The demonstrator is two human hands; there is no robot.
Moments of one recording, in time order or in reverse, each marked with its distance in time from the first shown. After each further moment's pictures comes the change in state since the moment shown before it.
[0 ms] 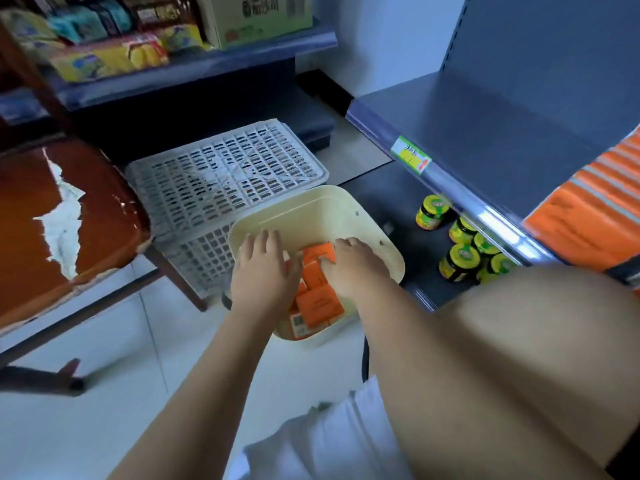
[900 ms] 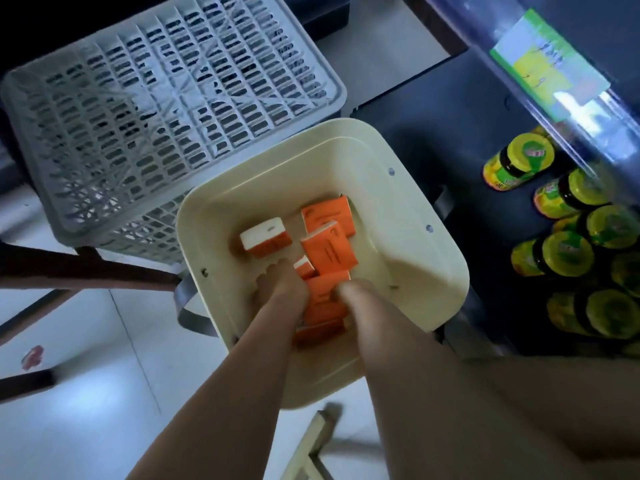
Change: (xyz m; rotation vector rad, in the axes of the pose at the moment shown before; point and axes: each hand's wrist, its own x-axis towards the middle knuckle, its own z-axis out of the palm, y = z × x) left_hand 0.091 -0.038 0.212 -0.013 -0.669 -0.657; right_hand 0.145 0.054 0.186 0.667 -0.559 0.946
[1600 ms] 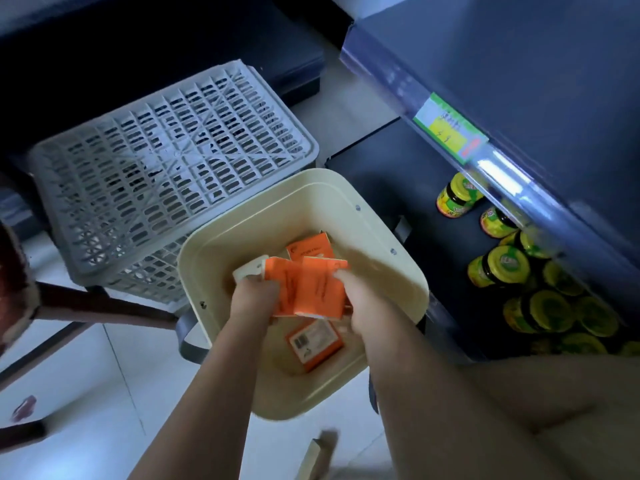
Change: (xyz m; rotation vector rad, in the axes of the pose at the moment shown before) left_hand -0.039 -0.002 -0.068 -0.591 0.038 0.028; right_hand -0.066 -0.001 -0.056 0.568 -0.169 -0.179
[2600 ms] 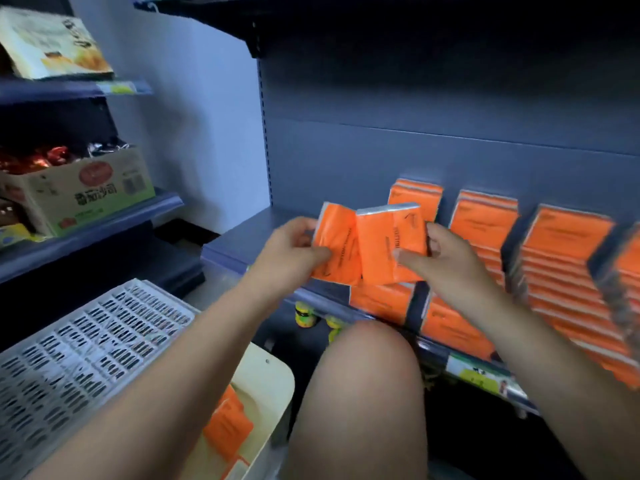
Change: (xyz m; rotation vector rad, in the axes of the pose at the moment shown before) left_hand -0.364 0.213 -0.010 -0.173 -0.635 1.202; right_hand -0.376 -0.008 -0.287 -0.086 0.542 -1.385
